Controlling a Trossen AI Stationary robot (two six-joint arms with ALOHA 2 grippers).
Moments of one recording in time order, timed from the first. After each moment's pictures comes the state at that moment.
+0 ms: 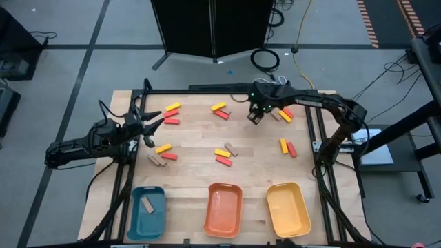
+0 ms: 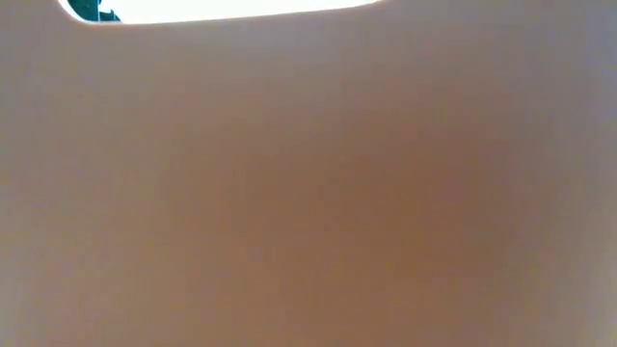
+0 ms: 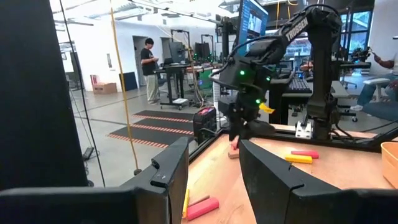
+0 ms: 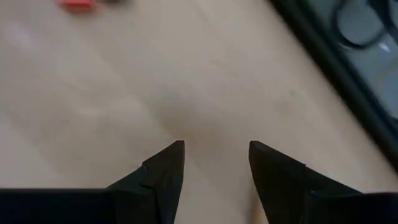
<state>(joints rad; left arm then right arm) 0.16 0.14 0.28 -0.03 -0.29 0.11 -0.57 1.66 1.19 -0.75 0.18 0.15</state>
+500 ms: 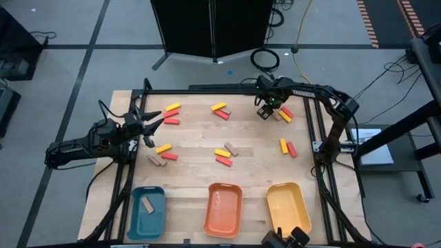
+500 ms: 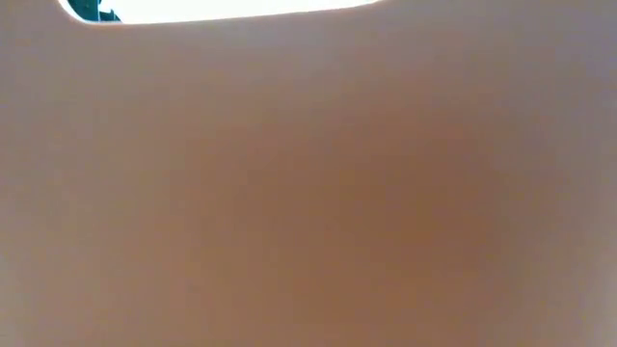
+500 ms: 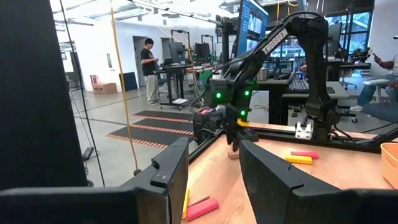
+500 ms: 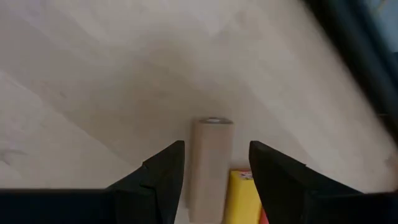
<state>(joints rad) 0.16 0.14 0.28 -0.03 -0.29 0.11 -0.74 1.81 1.19 -0.83 0.18 0.05</state>
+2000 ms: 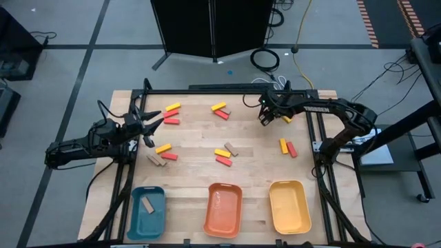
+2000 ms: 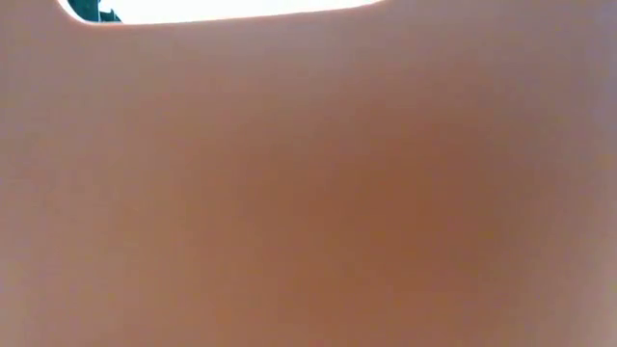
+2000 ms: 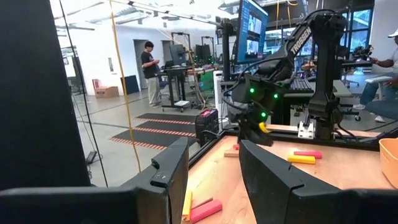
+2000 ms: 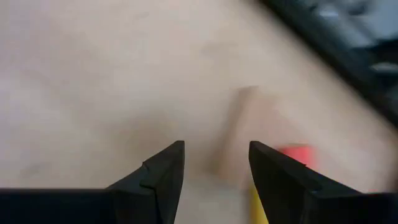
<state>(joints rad) 0.16 0.14 0.28 -0.02 -0.29 0.14 -0.62 1.56 0.88 -0.53 0.37 0.30</state>
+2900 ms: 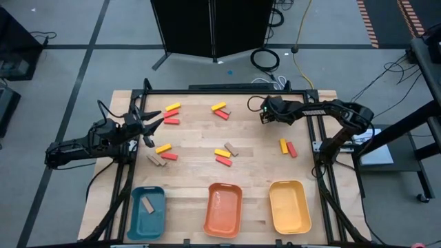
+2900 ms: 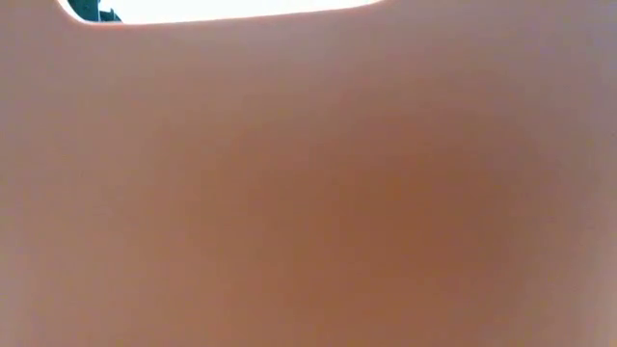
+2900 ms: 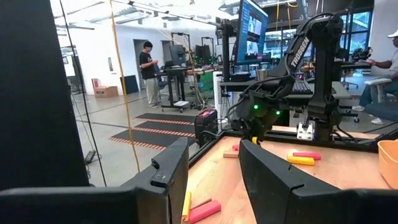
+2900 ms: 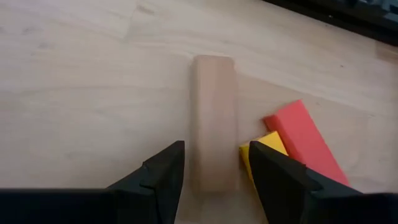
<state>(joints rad) 0.16 0.14 0.28 -0.02 -0.29 0.12 -0.62 1.60 0.73 -0.35 0.47 0.65</state>
